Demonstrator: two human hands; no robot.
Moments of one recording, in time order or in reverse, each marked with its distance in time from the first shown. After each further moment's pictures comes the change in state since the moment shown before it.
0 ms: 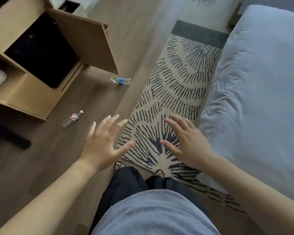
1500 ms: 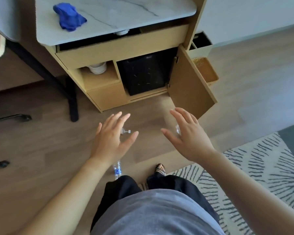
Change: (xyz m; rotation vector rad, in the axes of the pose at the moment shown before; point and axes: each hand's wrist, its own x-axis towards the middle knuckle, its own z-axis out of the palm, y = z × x) left_hand 0.256 -0.309 -0.157 -0.258 0.505 -0.837; right_hand 0.587 -0.236 -0.087 -0.027 -0.193 -0.645
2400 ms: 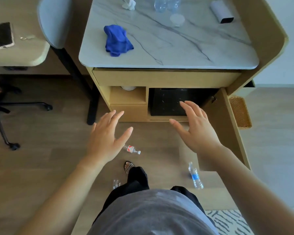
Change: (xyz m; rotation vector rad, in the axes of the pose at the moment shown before) left_hand 0.161 -0.093 -0.061 -0.061 0.179 -0.292; right_hand 0.264 -0.054 -0.027 -0.031 -0.070 -0.175
